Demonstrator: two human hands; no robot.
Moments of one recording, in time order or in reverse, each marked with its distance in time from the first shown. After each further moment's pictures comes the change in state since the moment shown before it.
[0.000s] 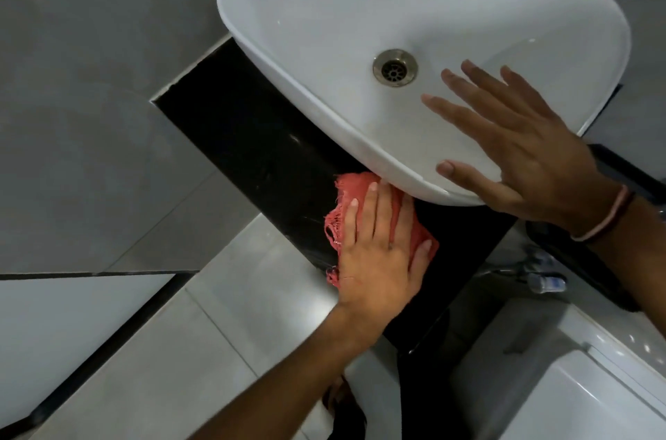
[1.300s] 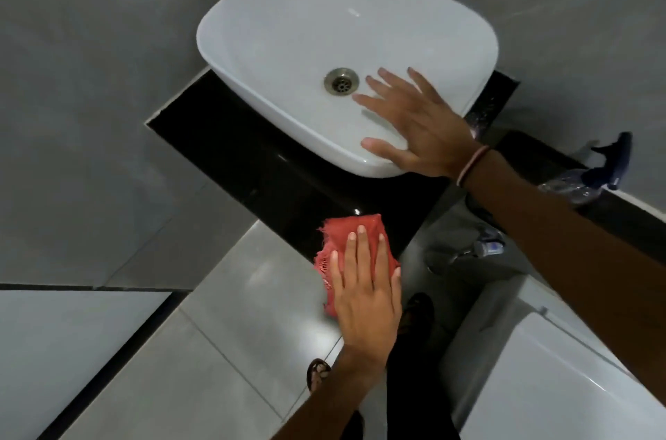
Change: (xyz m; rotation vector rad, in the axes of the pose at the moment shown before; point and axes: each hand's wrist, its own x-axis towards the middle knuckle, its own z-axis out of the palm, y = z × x) left_hand -0.091 0.070 0.014 -0.027 -0.013 -0.193; right_hand -0.005 -0.008 -0.006 -0.045 0.064 0.021
